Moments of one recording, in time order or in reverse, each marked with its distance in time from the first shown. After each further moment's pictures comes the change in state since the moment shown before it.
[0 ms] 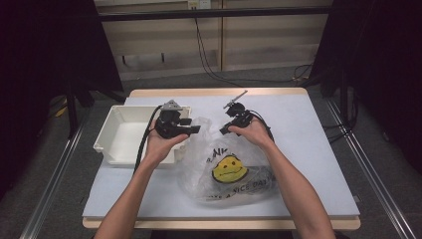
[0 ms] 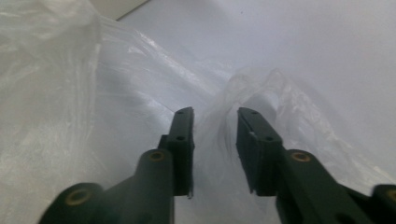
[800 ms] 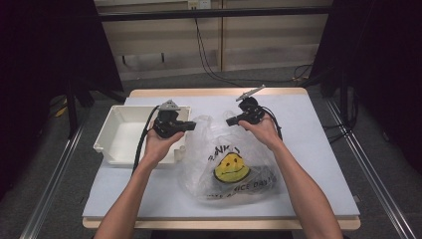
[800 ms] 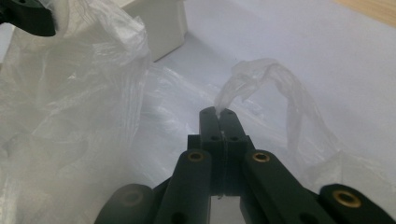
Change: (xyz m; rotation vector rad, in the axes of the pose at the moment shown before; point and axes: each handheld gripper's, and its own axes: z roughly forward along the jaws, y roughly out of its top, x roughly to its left) left arm 0.003 -0.001 -0.006 -0.017 -0.029 -0.001; right arm -0.002 -0.010 -0.047 -0.197 0.041 0.022
